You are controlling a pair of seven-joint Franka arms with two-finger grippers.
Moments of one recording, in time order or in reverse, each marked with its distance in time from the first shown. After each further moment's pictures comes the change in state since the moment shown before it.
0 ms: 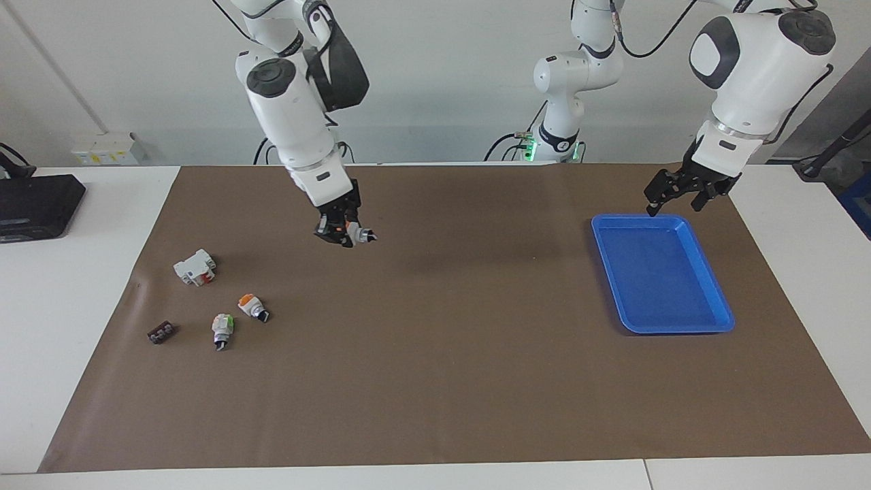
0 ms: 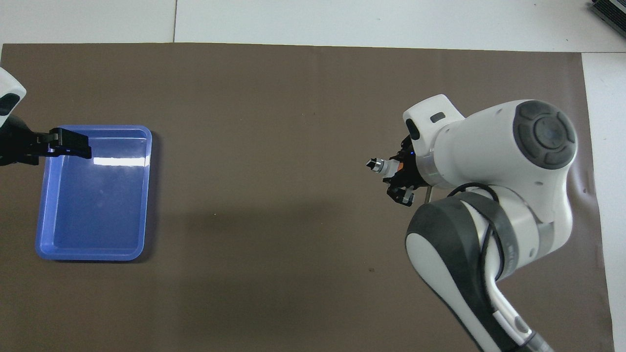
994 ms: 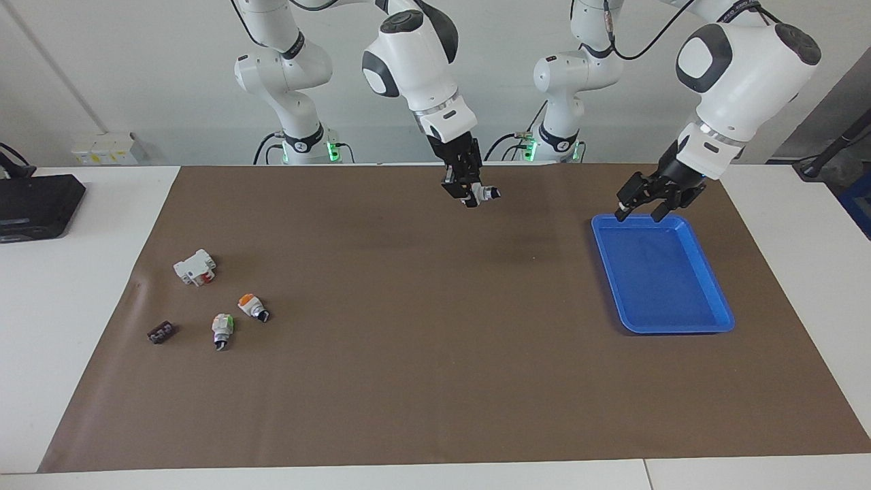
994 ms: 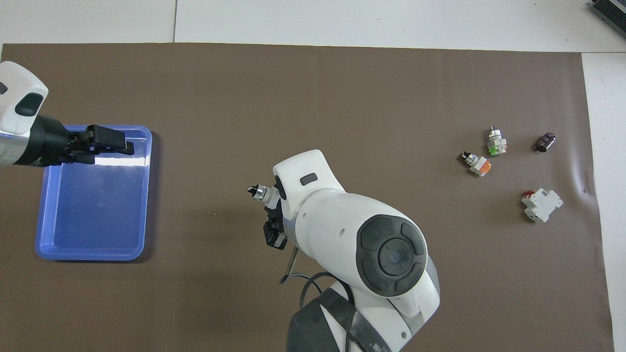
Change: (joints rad) left arm -0.014 -0.026 -0.022 -0.098 -0.302 0.107 0.000; right arm 0.226 0.024 0.091 0.002 0.000 0.301 0.371
